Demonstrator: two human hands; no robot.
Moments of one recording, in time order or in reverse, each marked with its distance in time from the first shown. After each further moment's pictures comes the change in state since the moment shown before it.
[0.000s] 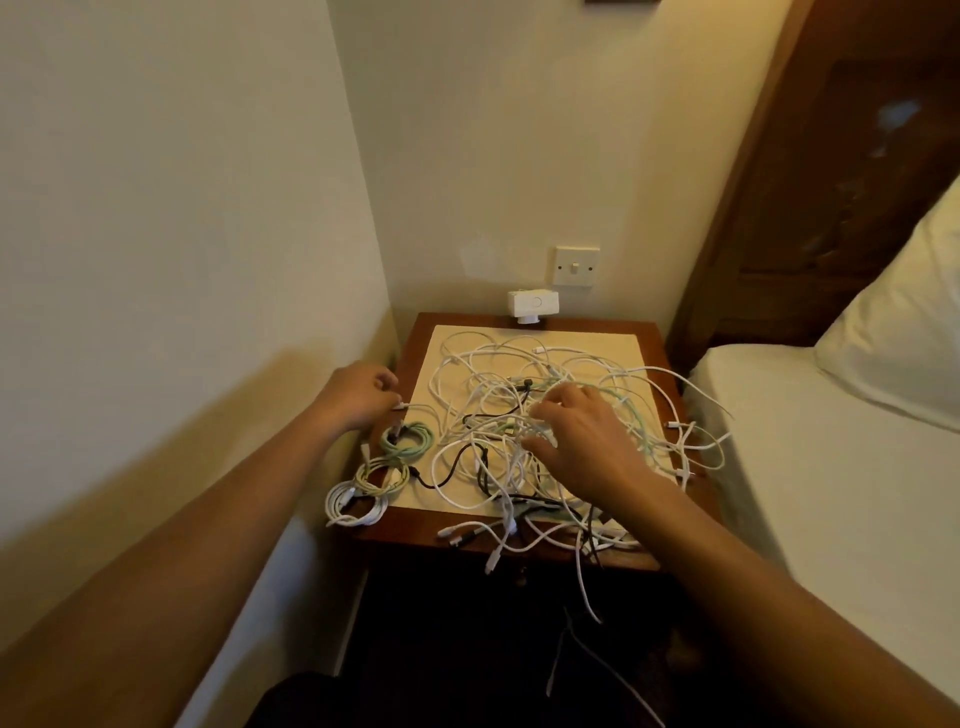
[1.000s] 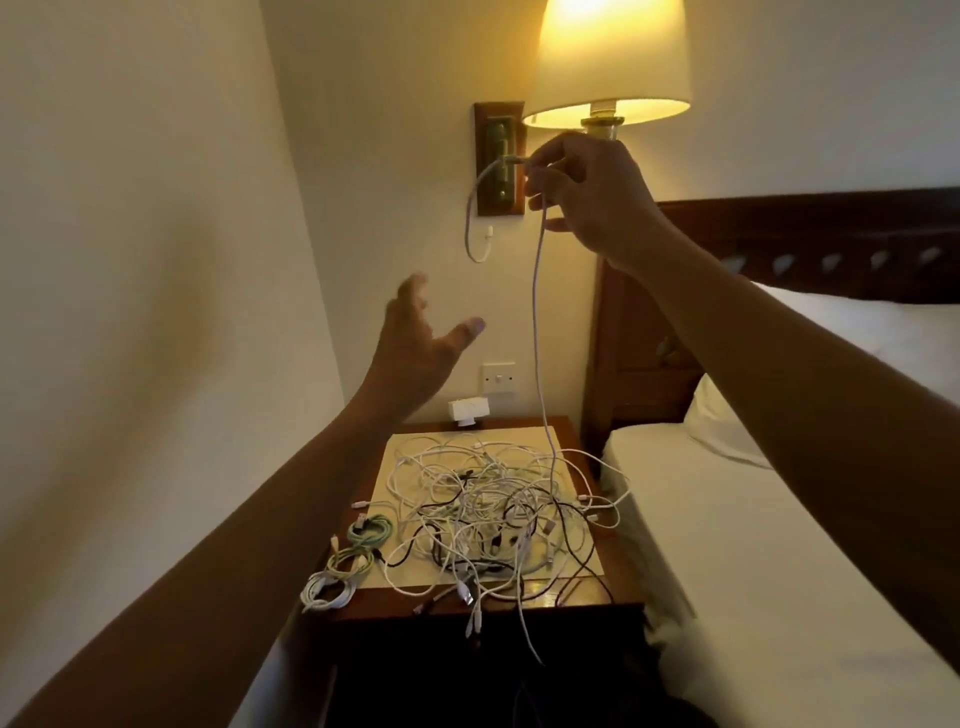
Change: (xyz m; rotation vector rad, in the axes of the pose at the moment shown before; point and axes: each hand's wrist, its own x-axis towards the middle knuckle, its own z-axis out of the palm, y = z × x) left_hand -0.158 0.208 -0.111 -0.506 0.379 0.554; right_hand -0.020 -0.057 -0.352 0.448 0.701 -0.235
